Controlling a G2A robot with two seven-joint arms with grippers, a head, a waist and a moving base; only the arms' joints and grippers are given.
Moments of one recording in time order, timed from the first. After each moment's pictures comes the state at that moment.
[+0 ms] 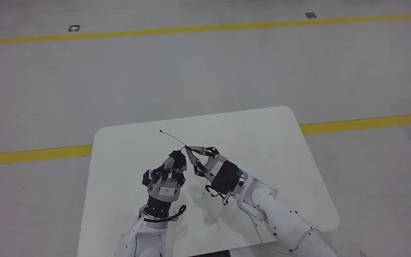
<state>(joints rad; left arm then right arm) 1.83 -1.29 -1.06 -2.06 -0.88 -0.34 -0.23 -1.49 -1.17 1.01 -1.84 -1.51 -0.27 -0.45</state>
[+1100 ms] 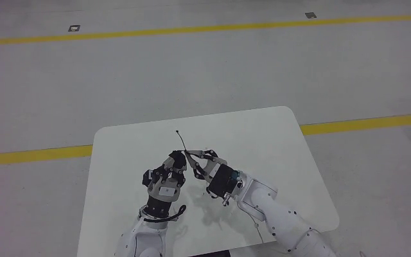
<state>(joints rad) 1.83 -1.29 -1.06 -2.06 -0.88 -0.34 -0.23 -1.50 -1.17 1.02 -1.81 -1.57 -0.30 -0.46</state>
